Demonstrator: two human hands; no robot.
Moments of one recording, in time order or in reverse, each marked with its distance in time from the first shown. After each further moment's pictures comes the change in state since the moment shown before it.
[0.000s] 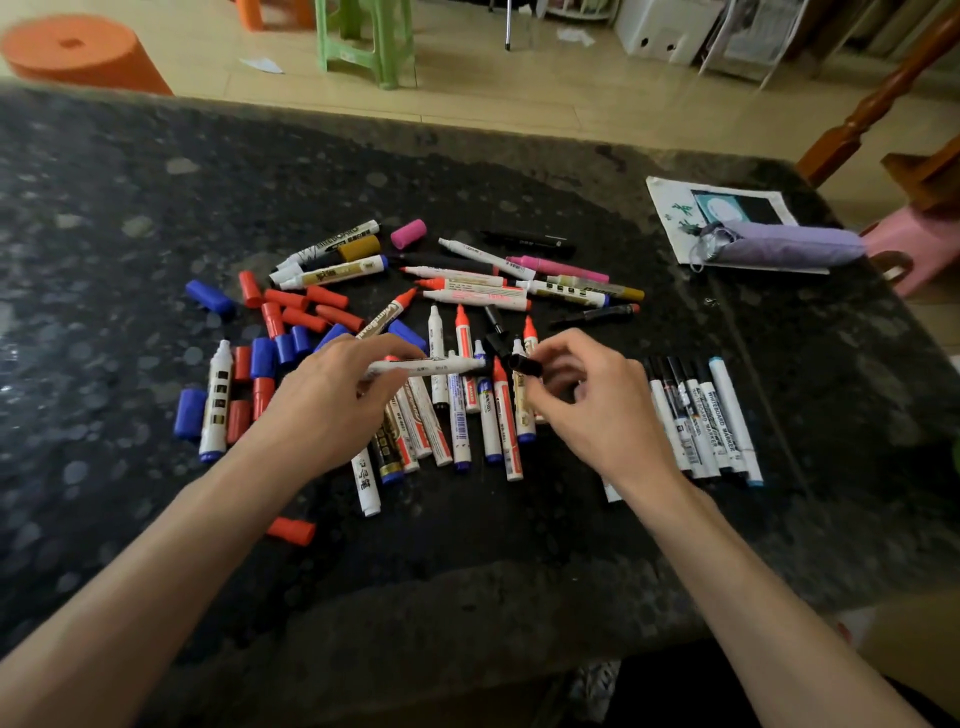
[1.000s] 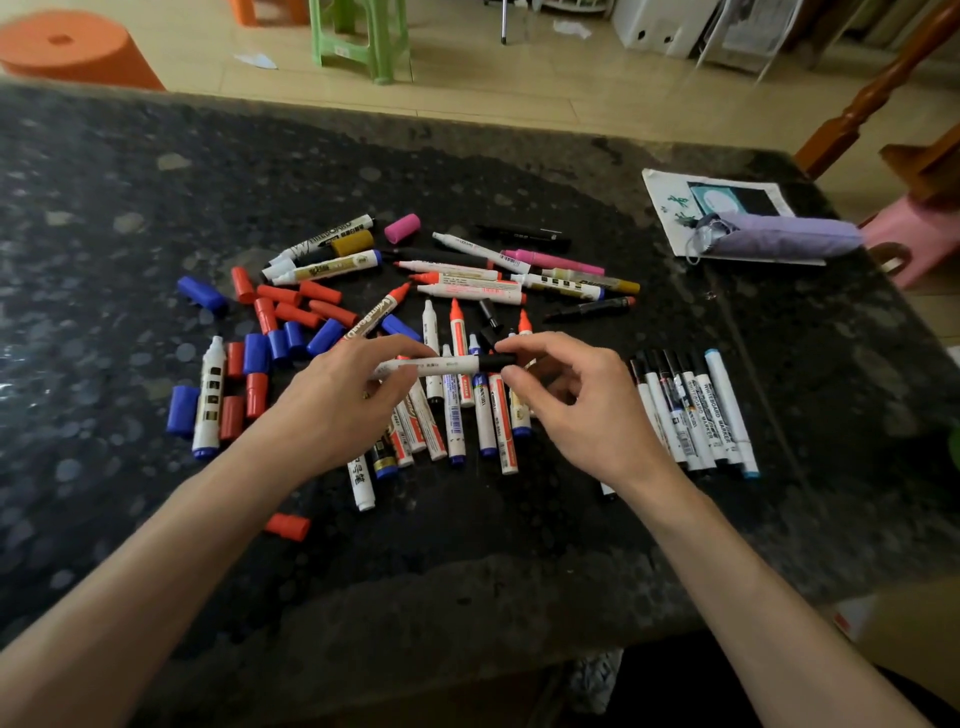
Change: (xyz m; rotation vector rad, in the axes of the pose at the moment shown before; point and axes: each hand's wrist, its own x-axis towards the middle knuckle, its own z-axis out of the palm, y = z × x) left_hand -0.002 0.010 0.004 -0.054 -0.056 0.064; right_hand -0.005 -0.003 -0.002 0.226 -0.085 -0.111
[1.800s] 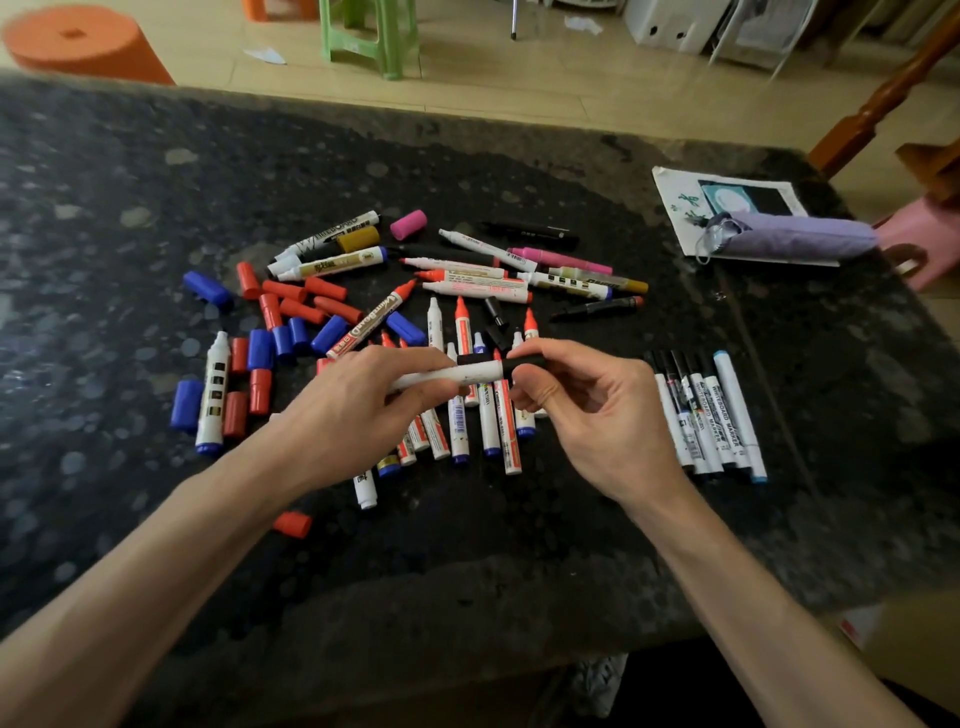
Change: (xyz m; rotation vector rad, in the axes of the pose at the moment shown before) left_hand -0.004 0.004 0.003 -0.052 -0.090 0.227; right_hand -0.015 -0.010 -0.001 0.373 0.032 -0.009
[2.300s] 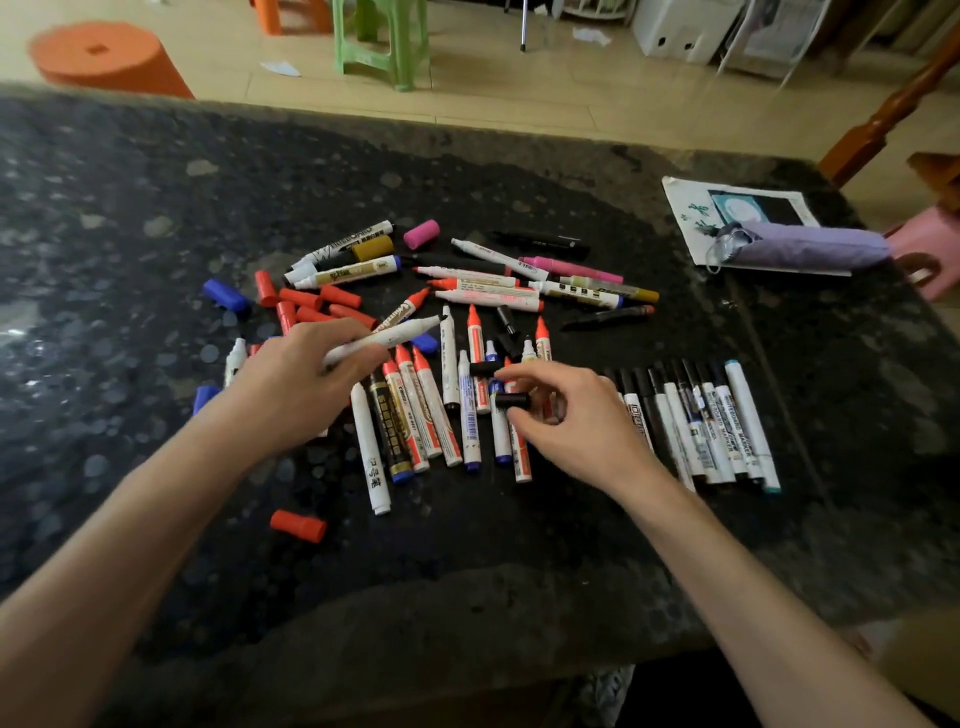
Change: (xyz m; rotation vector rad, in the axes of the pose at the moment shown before) left_hand -0.007 -0.025 -0.038 0.056 0.167 -0.290; right_hand 0.023 0.028 0.007 -0.573 -0.144 0.105
